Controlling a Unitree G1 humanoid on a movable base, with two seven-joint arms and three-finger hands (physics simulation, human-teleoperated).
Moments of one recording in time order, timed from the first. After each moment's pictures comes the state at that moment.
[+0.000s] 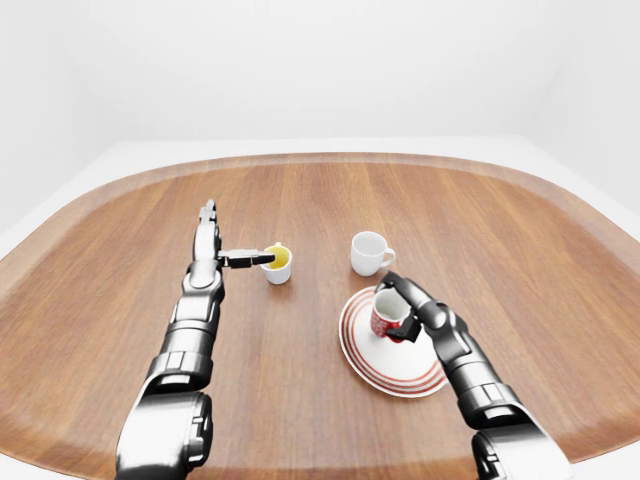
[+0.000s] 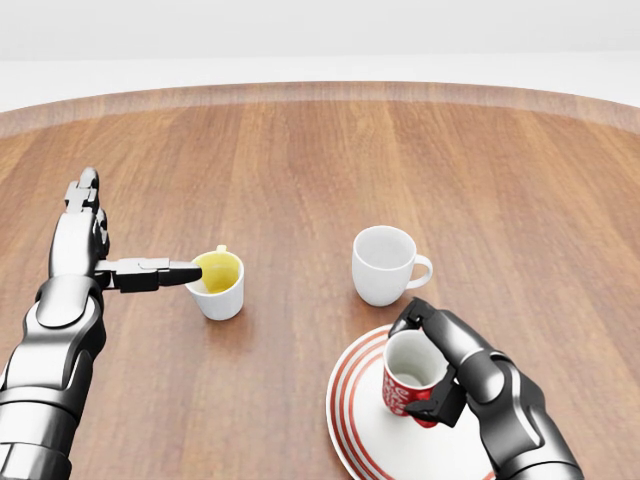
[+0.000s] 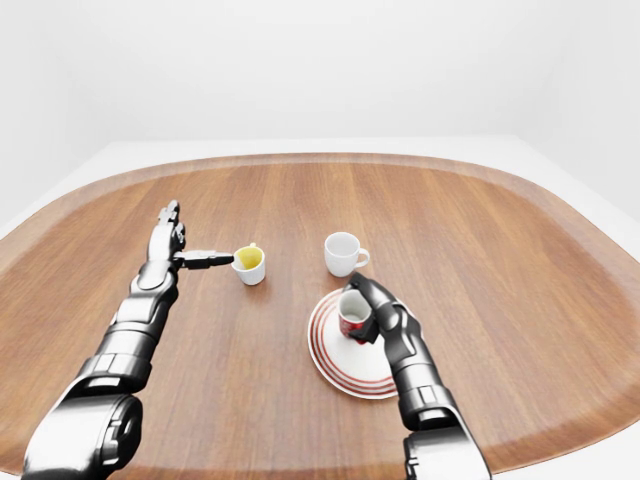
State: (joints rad) left arm -0.69 0.25 0.14 0.78 -0.02 0.05 0.08; right arm -0.47 -0.19 0.01 0.74 -0.65 0.09 0.26
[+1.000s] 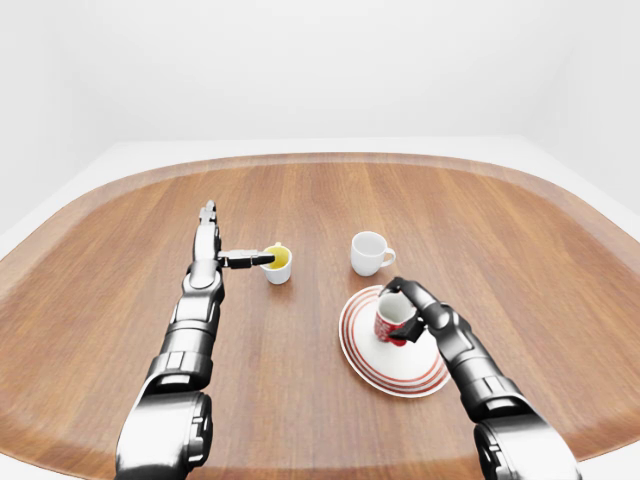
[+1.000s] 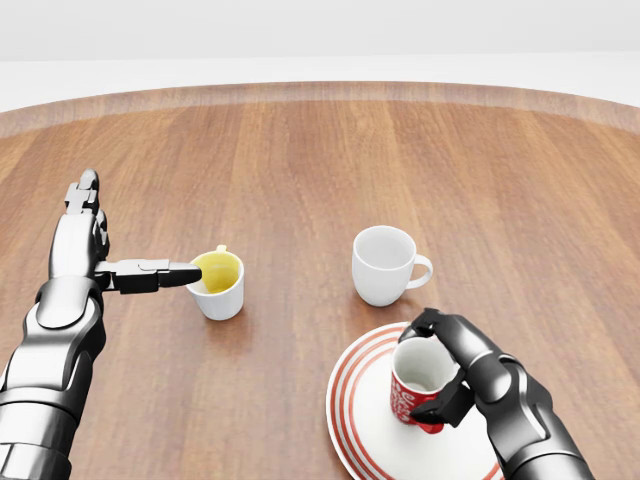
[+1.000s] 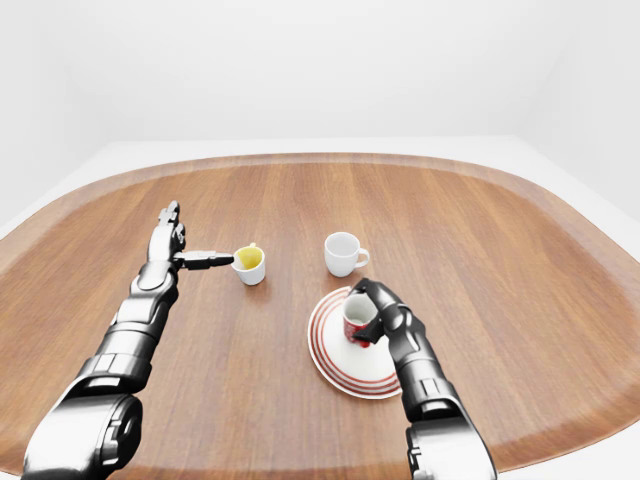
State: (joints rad) left arm -0.69 0.25 0.14 0.79 -0.02 0.04 0.08; right arm -0.52 -0.21 0.00 0.87 -0.62 0.09 0.21
